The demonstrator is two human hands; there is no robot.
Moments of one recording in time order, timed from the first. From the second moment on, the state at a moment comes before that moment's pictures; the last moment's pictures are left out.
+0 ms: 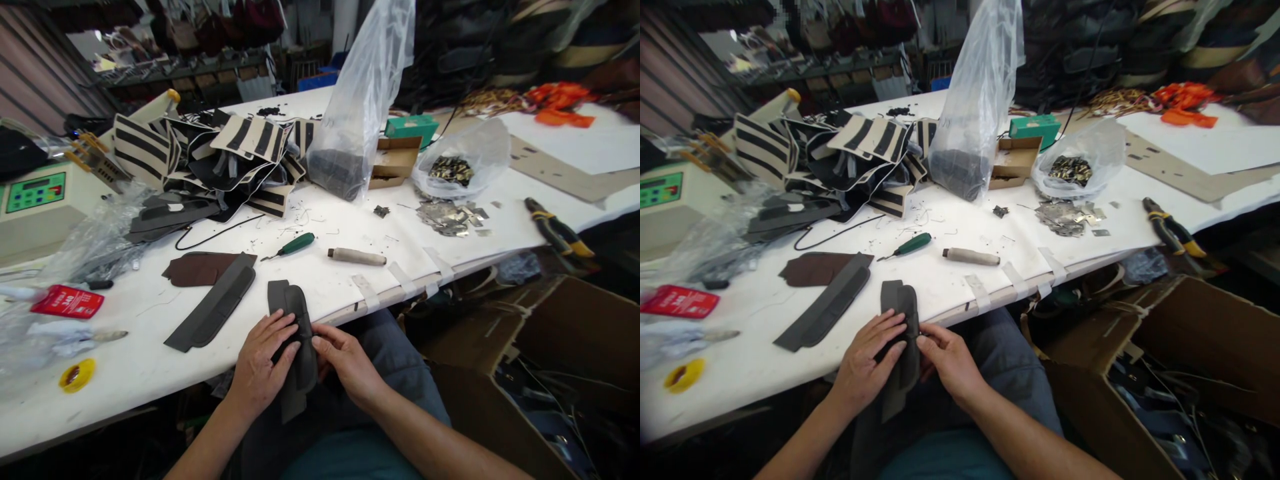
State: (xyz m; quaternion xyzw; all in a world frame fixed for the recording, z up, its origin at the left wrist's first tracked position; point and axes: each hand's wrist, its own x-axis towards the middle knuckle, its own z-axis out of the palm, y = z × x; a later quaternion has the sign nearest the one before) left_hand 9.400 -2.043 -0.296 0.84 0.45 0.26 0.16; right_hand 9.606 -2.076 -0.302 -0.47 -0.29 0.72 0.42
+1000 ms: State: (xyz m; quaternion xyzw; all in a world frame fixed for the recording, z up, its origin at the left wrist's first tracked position) left_hand 9.398 -2.048 -0.300 0.88 0.41 0.22 0.12; right_hand 9.624 -2.068 -0.318 -0.55 -0.70 0.33 0.32
